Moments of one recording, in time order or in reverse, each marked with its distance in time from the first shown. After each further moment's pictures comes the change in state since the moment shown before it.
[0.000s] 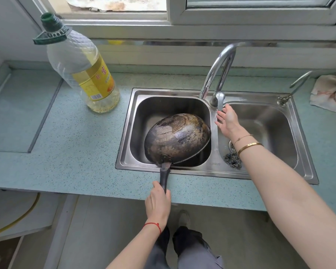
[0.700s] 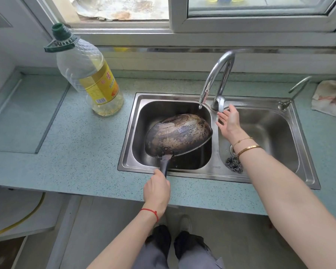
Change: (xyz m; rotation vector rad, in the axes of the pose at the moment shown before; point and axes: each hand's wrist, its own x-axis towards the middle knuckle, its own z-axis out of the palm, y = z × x) left_hand 0.016 0.035 -0.043 0.219 -0.001 0.039; right_hand 0.001 -0.006 -0.002 0.124 0.005 -0.006
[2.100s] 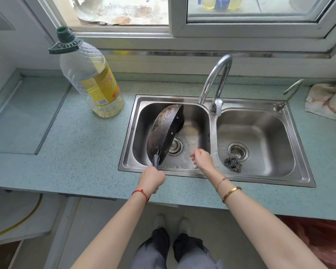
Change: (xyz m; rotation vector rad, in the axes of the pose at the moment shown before) left_hand 0.035 -0.017 -0.024 -0.359 -0.285 -0.175; right_hand -0.072 0.127 0.001 -0.902 -0.058 -0.047
